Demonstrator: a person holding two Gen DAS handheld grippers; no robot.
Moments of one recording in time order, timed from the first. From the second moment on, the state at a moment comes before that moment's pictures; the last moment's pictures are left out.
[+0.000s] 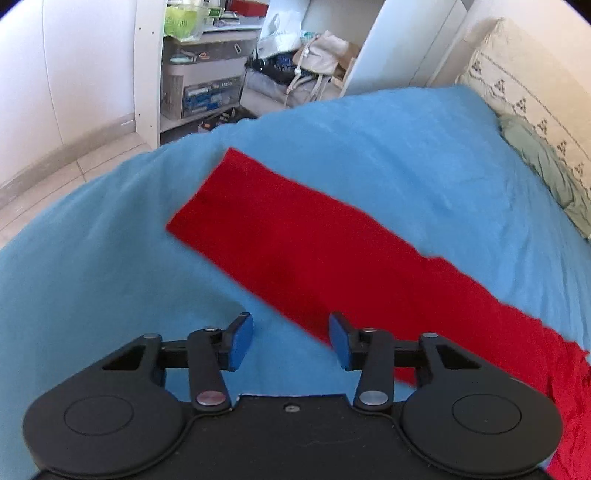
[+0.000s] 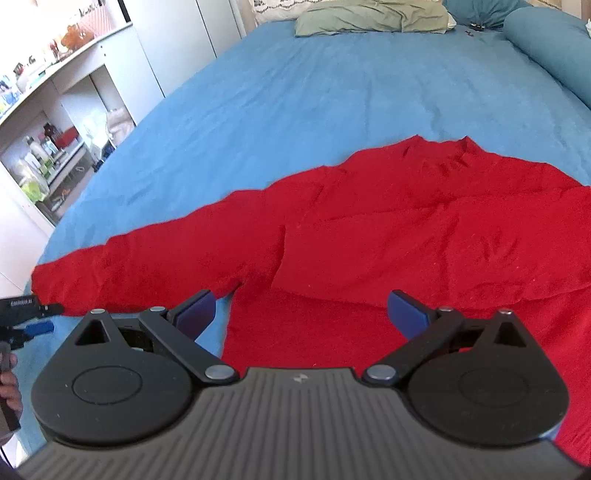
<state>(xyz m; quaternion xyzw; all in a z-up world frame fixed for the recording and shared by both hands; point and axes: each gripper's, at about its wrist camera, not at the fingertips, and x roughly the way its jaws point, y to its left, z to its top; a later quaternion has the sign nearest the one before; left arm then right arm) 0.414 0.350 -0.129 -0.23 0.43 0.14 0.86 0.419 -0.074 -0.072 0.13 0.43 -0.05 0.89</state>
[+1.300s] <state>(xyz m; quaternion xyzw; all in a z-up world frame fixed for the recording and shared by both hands) 0.440 -0.151 -0.053 0.00 0.38 -0.17 0.91 0.297 -0.355 -0.016 0.19 0.35 -0.20 0.90</state>
